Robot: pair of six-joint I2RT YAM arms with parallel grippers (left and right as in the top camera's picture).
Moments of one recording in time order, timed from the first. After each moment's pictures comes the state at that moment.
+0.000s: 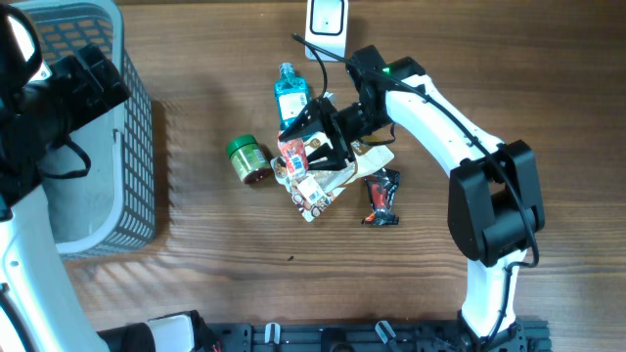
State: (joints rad) left arm 0.17 1.47 2.17 -1.52 -0.06 -0.34; right arm 0.42 2.10 1.66 -1.11 -1.43 0.62
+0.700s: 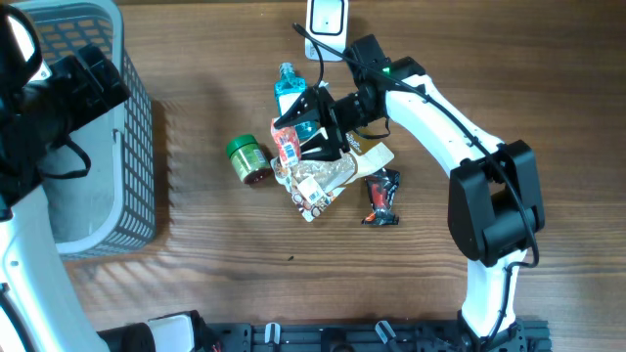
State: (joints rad) left arm 0.17 1.47 2.17 -1.52 -0.06 -0.34; right arm 0.42 2.10 1.66 -0.91 -1.47 0.78
